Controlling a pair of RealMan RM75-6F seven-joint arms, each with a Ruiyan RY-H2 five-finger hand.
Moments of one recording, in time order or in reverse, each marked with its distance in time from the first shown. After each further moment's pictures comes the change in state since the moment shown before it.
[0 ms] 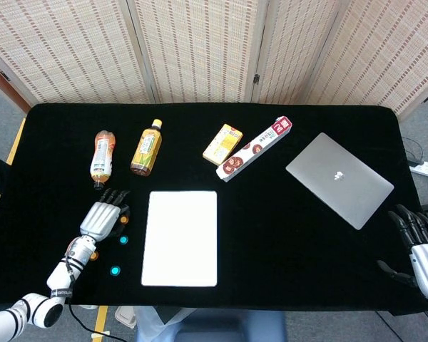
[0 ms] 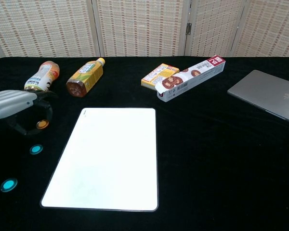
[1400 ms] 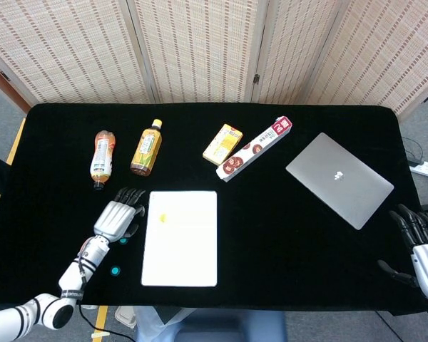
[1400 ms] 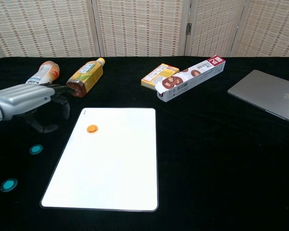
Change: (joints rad) left arm -0.030 0.037 0.024 -0.158 -0.078 0.050 0.160; right arm -0.003 0.000 0.003 0.005 -0.013 0.007 0.011
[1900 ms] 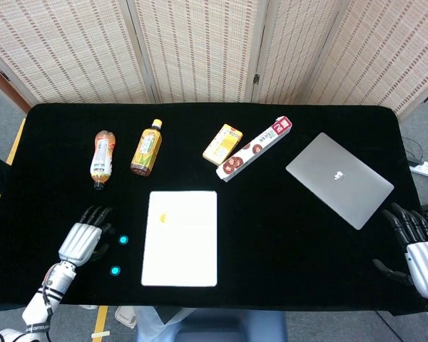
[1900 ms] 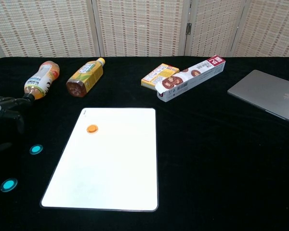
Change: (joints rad) left arm 0.187 0.077 0.129 0.011 0.128 0.191 -0.125; right arm 0.015 -0.002 0.000 -0.008 -0.014 -0.009 -0.011
